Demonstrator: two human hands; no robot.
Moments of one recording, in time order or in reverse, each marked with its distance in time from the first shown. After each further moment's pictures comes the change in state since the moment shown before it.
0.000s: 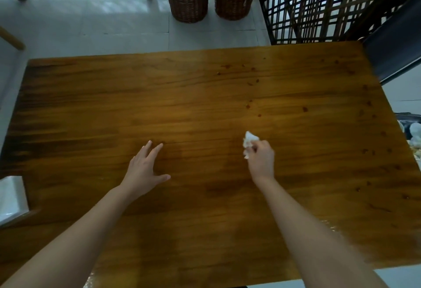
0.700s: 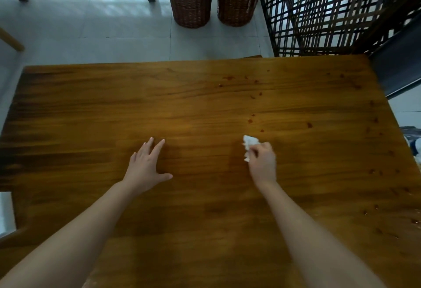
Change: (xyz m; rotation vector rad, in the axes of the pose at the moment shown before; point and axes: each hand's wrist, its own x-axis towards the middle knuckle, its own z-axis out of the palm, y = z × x) left_hand 0.048 0.015 -0.020 0.093 0.003 -0.010; right_hand 0.041 -0.013 0.003 -0.066 -0.007 -0.115
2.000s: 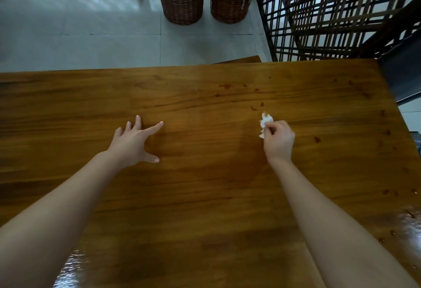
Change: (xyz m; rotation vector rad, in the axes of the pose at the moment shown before) left_hand 0.124 -0.003 -0.051 0.267 -0.122 0.052; right_hand 0.110 -0.007 -0.011 -0.013 0.215 0.050
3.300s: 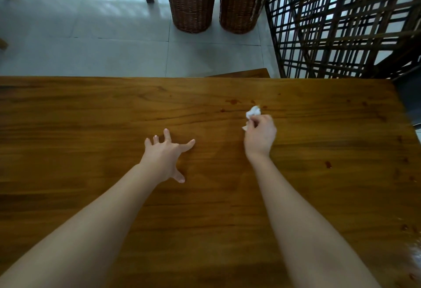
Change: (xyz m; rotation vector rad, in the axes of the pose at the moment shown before) left_hand 0.021 0.075 -0.010 0.133 -0.123 0.035; right_hand 0.045 -0.058 0.052 0.067 0.022 0.011
